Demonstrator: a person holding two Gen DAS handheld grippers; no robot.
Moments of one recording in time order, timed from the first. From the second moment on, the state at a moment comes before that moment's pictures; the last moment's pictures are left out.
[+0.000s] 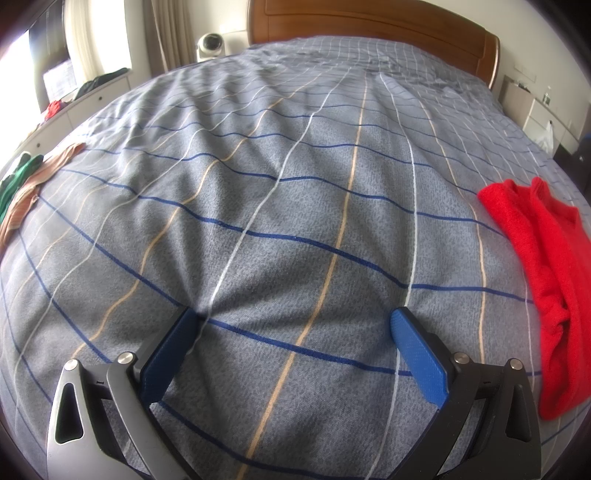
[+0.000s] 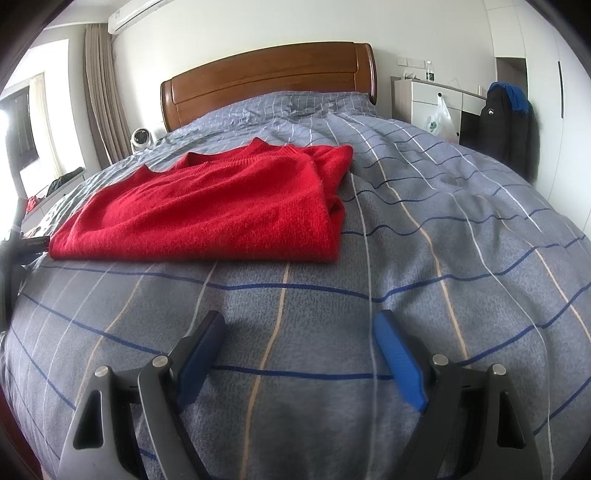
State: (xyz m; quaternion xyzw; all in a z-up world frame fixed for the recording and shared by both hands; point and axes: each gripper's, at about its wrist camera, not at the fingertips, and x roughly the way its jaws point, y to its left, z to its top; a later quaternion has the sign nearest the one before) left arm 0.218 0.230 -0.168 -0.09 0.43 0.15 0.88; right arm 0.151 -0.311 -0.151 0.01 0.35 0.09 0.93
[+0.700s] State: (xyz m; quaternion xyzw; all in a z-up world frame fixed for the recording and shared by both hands) left arm 0.218 0.231 -0.168 -0.09 0.43 0.15 0.88; right arm 0.321 -0.364 -0.107 0.23 0.48 0.17 0.83
